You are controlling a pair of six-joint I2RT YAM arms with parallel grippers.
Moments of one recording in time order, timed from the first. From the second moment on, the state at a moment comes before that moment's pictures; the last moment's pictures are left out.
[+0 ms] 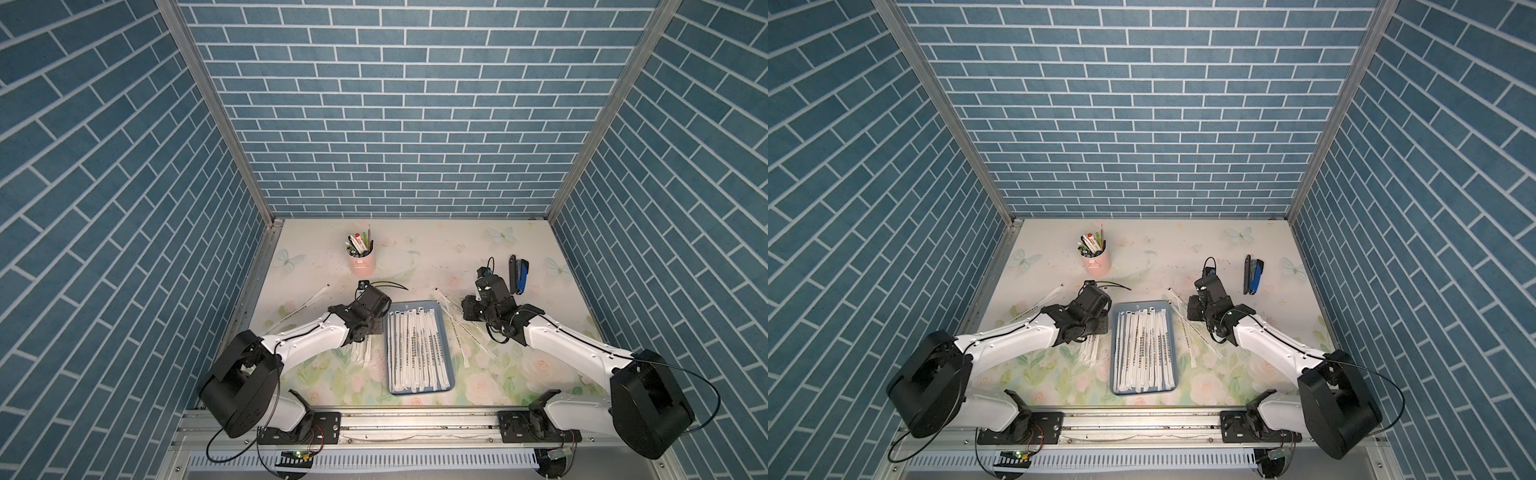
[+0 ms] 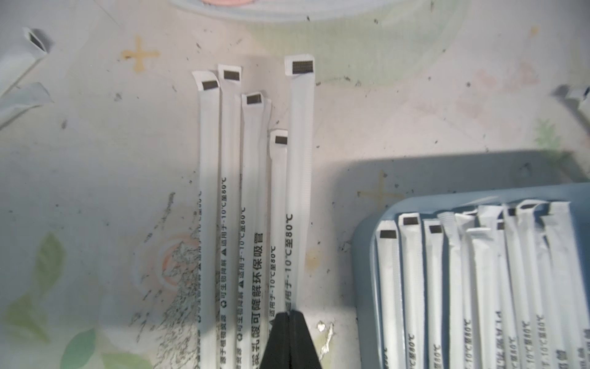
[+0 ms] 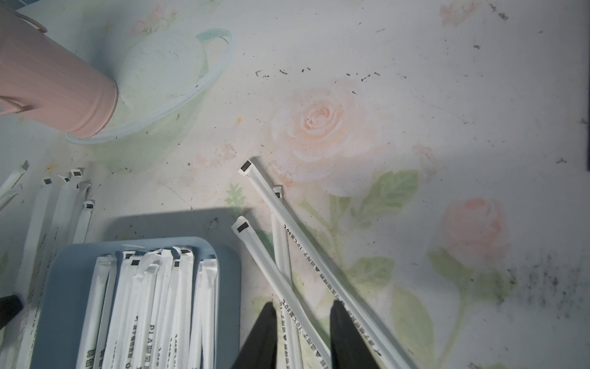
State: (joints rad) left arm -0.68 1.40 0.74 -0.41 -0.25 -0.65; right arm 0.58 1.28 0.69 -0.25 0.09 0.51
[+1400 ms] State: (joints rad) left arm -1.01 1.47 0.71 -0.37 -0.31 -1.08; right arm 0.58 1.30 0.68 -0.22 0.06 0.51
